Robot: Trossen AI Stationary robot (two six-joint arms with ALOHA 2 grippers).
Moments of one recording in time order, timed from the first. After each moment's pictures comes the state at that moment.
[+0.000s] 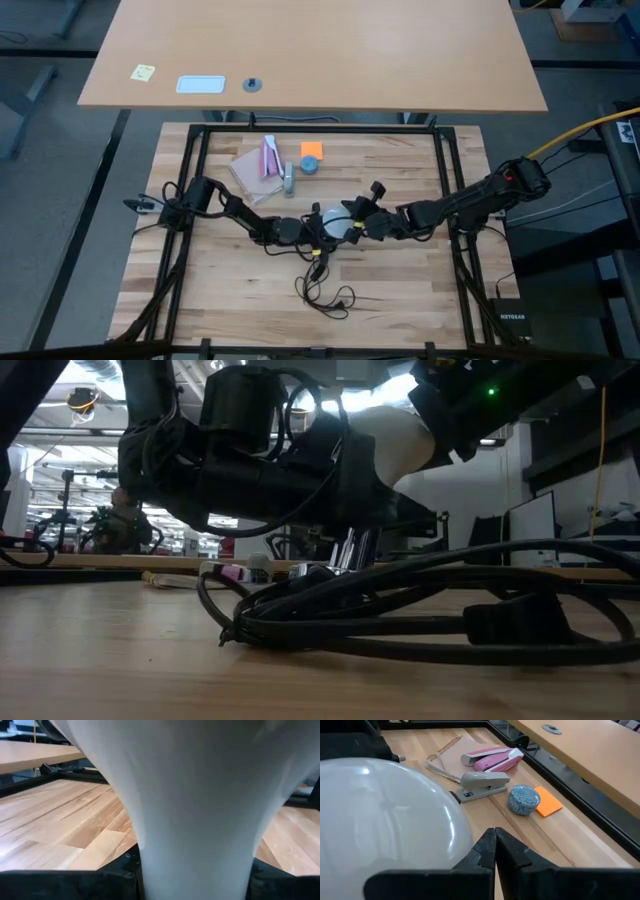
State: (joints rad) left arm -0.16 2.18 0.90 1.21 -0.35 -0.10; right arm 0.28 1.49 0.79 0.07 0.73 0.28
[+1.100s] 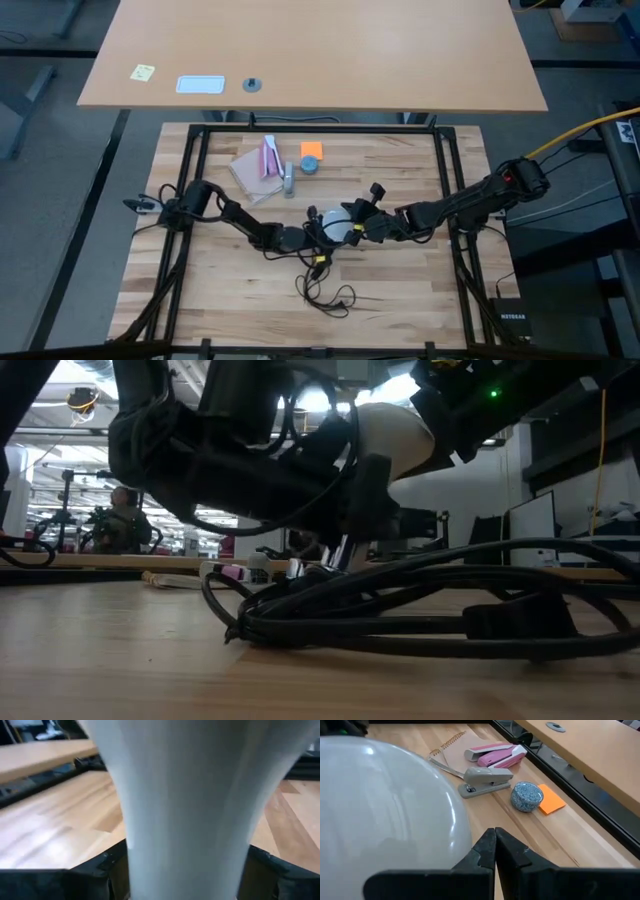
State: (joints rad) left arm -0.22 2.16 0.94 1.07 -0.55 -0.04; right arm 0.28 1.50 0.79 0.06 0.74 0.28
